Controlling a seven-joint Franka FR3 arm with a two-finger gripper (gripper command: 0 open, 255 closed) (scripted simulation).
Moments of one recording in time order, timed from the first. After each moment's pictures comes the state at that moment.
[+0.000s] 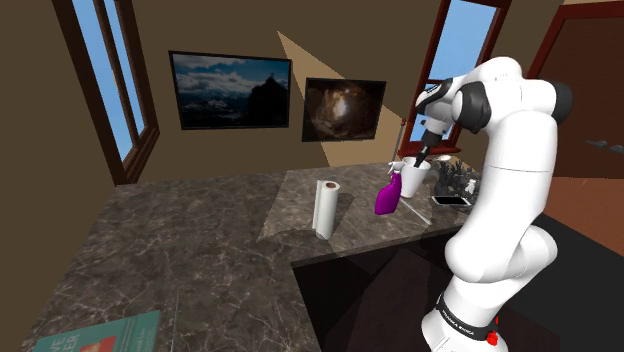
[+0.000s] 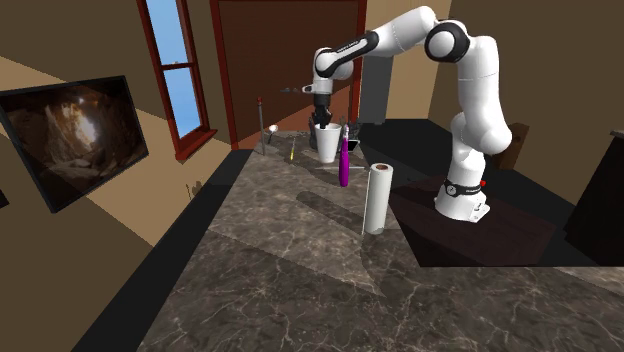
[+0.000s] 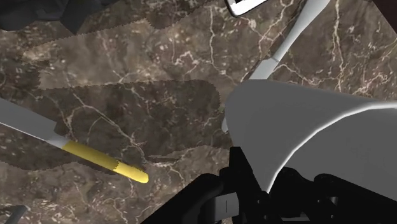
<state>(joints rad) -0.54 0.28 -0.53 -1.77 0.35 1.91 -1.32</state>
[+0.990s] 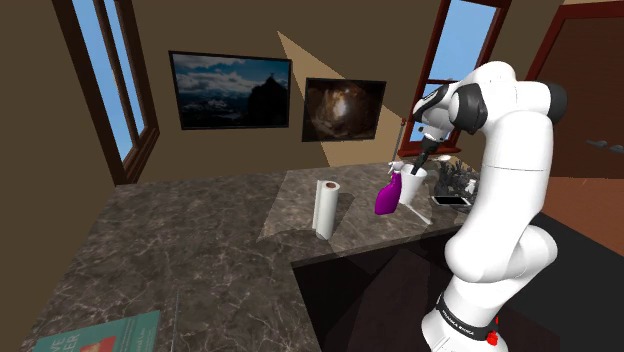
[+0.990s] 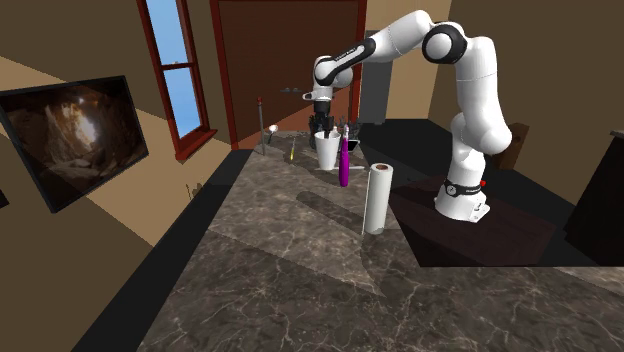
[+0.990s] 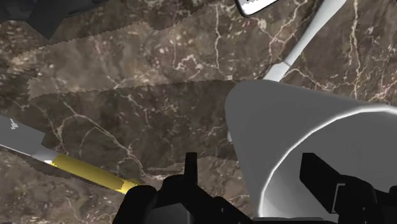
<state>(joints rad) -0.54 0.31 -0.52 -1.82 0.38 1.97 -1.35</state>
